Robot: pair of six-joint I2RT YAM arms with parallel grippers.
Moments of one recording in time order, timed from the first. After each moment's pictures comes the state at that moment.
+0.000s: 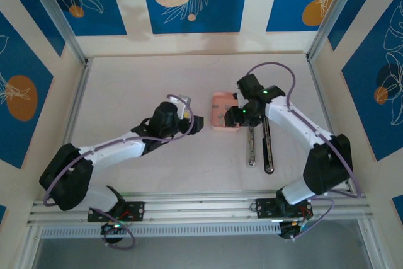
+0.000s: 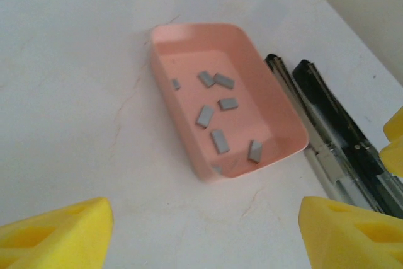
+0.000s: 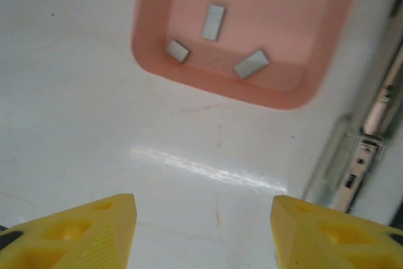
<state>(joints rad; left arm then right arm) -0.71 1.40 0.75 0.13 0.04 -0.43 0.45 1.52 1.25 -0.99 -0.18 0.36</state>
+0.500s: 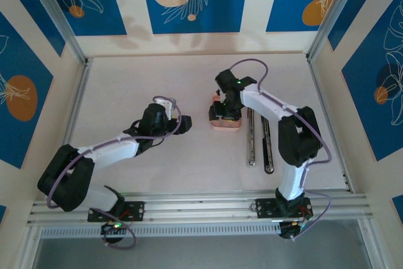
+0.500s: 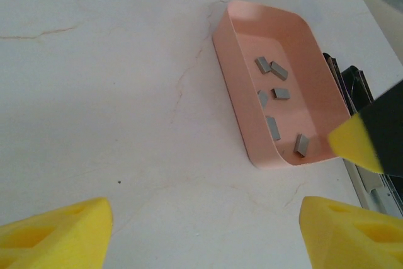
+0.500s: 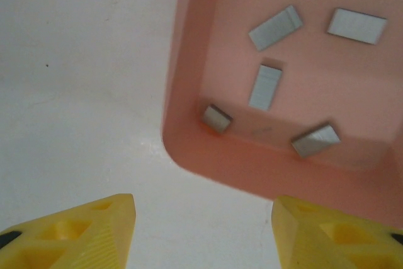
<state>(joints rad) -0.57 1.40 0.66 0.17 0.13 -0.52 0.52 1.86 1.48 -0.96 -0.18 0.45</state>
